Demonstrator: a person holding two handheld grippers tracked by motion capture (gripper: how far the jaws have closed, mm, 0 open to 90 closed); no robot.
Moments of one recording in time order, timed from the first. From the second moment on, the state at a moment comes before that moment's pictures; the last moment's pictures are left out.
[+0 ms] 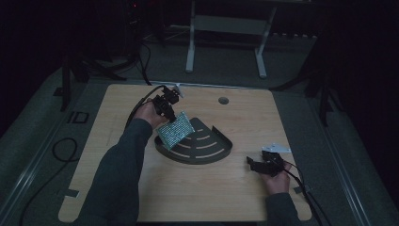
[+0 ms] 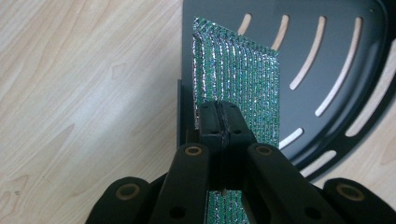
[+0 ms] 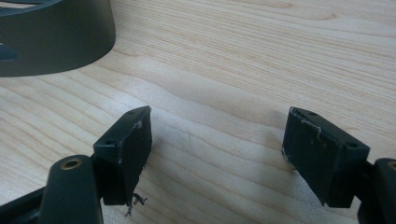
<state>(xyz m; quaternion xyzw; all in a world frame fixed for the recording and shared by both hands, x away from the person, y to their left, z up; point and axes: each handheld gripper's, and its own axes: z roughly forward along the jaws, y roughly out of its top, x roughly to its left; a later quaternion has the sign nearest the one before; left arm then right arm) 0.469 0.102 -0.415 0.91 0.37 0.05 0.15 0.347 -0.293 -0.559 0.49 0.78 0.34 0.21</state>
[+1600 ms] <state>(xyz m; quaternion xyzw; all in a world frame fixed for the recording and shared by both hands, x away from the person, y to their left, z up) 0.475 0.084 -0.459 0.93 0.35 0.06 0.10 0.348 -0.293 -0.559 0.49 0.78 0.34 0.21</state>
